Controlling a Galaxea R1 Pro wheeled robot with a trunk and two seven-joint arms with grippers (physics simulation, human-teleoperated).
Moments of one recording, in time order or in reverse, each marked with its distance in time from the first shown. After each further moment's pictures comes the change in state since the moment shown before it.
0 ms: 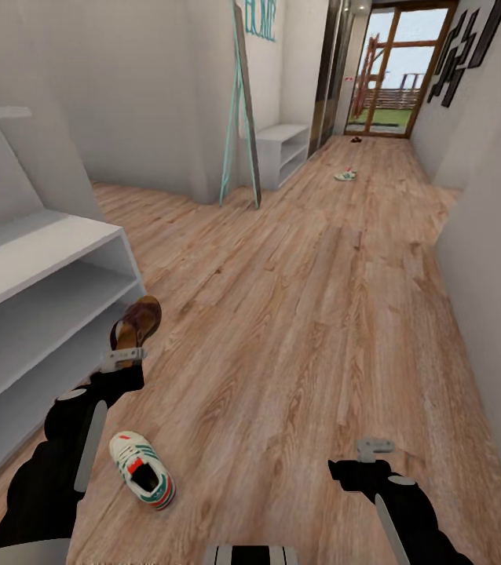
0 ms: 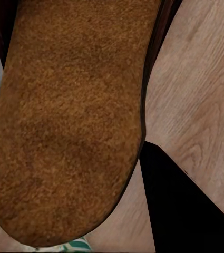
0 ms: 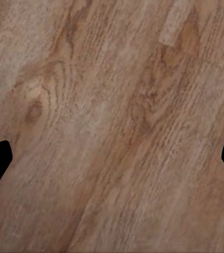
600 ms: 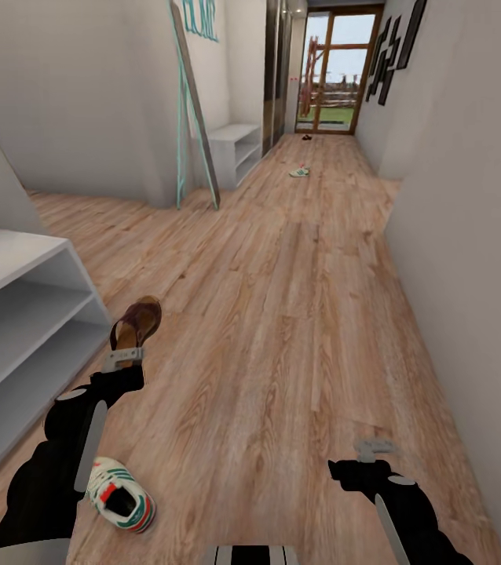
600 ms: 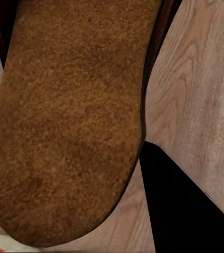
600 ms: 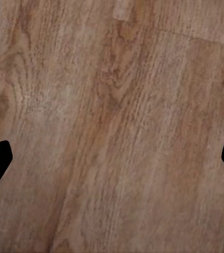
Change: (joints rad) left arm 0.000 0.000 0.000 0.000 0.000 0.000 0.000; right arm 0.000 0.000 0.000 0.000 0.000 0.000 0.000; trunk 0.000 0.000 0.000
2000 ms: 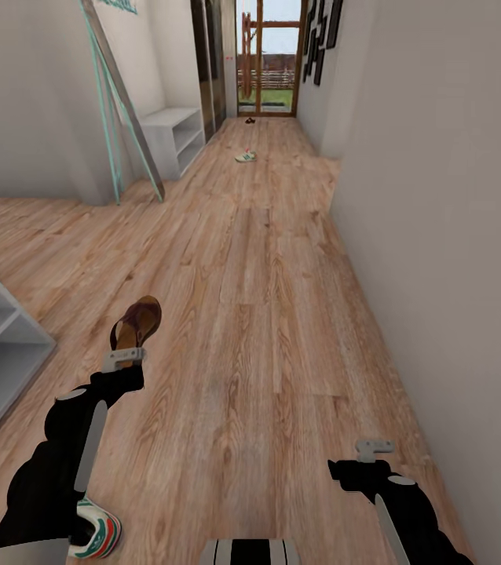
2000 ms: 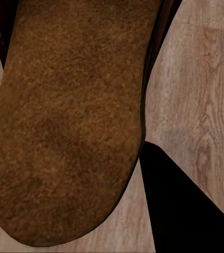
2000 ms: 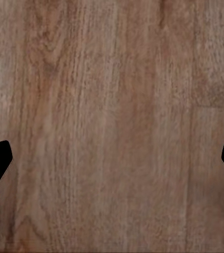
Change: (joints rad) left arm 0.000 0.000 0.000 0.000 0.000 0.000 0.000; right arm 0.000 0.000 0.000 0.000 -0.003 0.000 0.000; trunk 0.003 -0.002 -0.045
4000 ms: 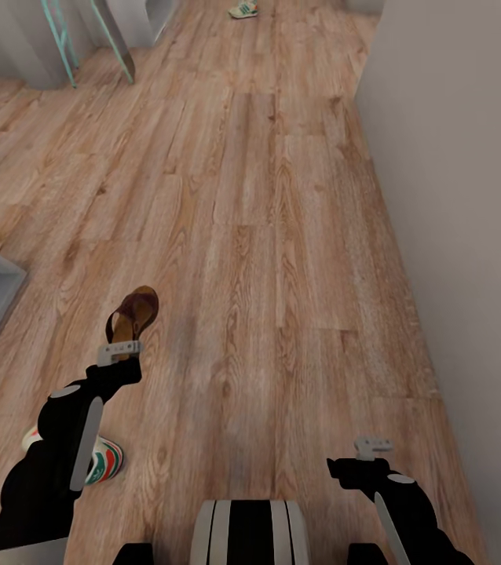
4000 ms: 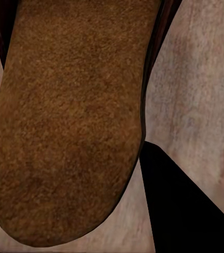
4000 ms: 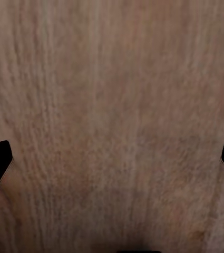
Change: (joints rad) left arm 0.000 0.000 0.000 -0.062 0.002 0.006 0.000; right arm -0.004 0.000 0.003 -0.002 -0.004 0.000 0.000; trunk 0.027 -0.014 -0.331
